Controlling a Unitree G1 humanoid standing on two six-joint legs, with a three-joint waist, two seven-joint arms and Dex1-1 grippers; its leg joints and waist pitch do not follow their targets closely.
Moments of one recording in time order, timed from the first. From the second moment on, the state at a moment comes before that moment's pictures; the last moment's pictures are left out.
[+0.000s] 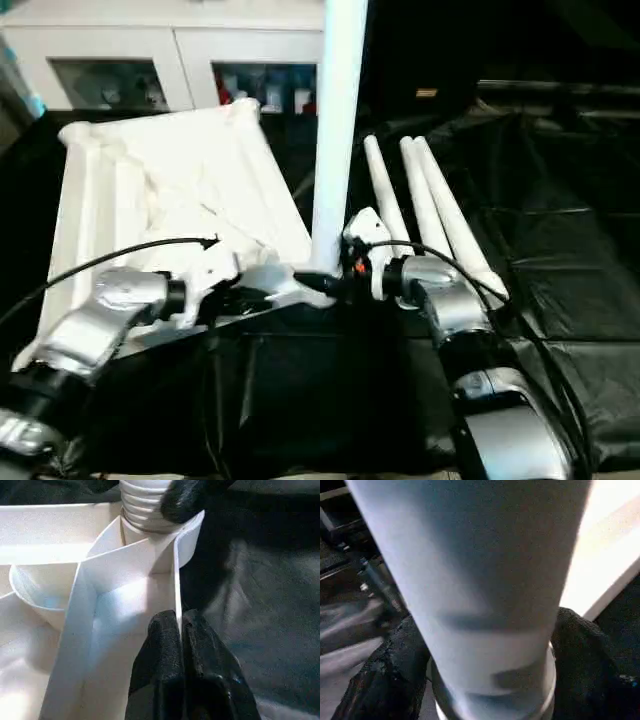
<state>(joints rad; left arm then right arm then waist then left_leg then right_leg) -0.47 0.43 -0.29 0.33 -0.05 0.19 -1.09 -0.63 -0.29 0.12 0.75 0.16 0.04 1.14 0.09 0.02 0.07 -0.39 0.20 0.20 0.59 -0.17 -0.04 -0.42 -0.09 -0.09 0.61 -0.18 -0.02</state>
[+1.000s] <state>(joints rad) -0.63 0.15 -0.27 0.61 0.04 0.30 -0.68 -0.72 -0.05 -0.05 0.95 0.13 0.03 0.37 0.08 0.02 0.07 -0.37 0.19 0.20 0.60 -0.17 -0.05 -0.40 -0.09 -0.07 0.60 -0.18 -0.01</state>
